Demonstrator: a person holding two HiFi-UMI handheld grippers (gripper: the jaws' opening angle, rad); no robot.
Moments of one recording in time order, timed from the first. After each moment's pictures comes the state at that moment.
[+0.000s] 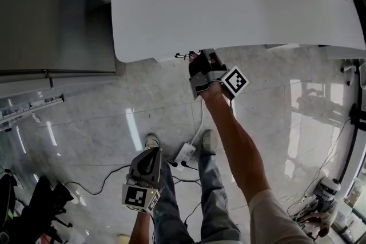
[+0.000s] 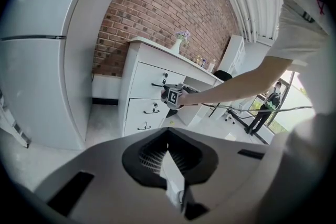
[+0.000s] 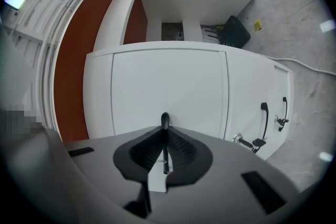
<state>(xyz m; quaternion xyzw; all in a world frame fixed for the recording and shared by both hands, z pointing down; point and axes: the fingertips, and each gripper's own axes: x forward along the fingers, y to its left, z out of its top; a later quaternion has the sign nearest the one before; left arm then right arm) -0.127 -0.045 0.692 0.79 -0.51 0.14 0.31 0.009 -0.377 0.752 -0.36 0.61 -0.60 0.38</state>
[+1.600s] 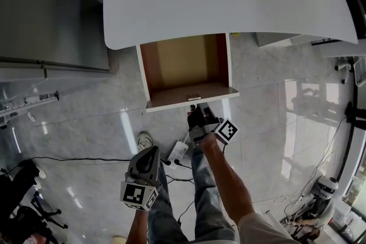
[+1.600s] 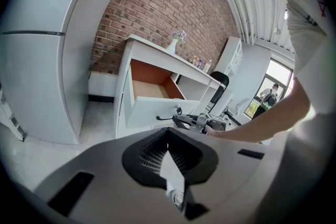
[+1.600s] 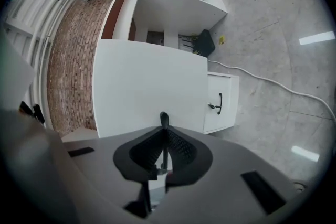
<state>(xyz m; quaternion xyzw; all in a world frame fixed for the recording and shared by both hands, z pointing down) -0.093 -0.017 0.691 0.80 -0.50 0.13 0.32 0.056 -0.171 0.807 -0.40 0.57 -0.65 0.31</state>
